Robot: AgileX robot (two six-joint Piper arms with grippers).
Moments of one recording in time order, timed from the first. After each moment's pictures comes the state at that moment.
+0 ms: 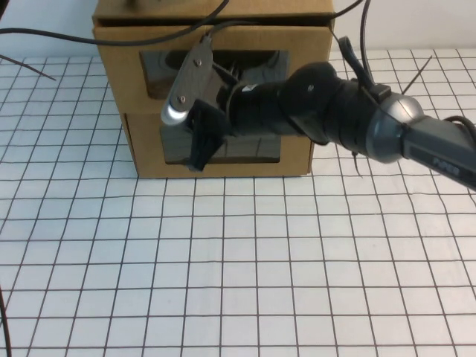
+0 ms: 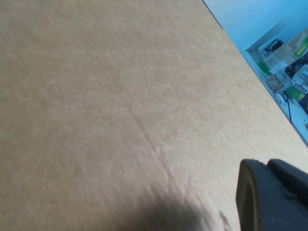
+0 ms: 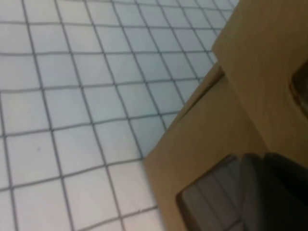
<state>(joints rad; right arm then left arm) 0.64 2.10 -1.75 0.99 0.38 -1.51 -0.17 2.16 -2.33 -0.96 1.09 0.35</state>
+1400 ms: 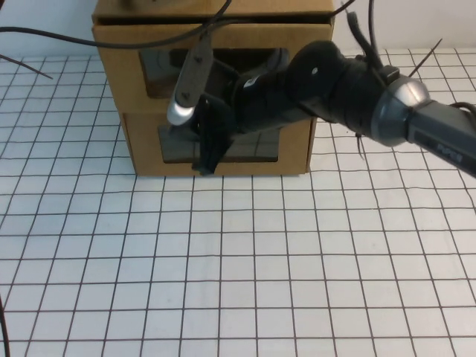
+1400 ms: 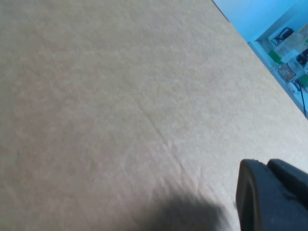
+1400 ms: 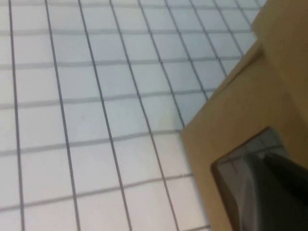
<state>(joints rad) 0.61 2.12 -1.85 0.82 0.60 -1.34 -0.16 2.15 -2.33 -0.94 1.10 0.40</state>
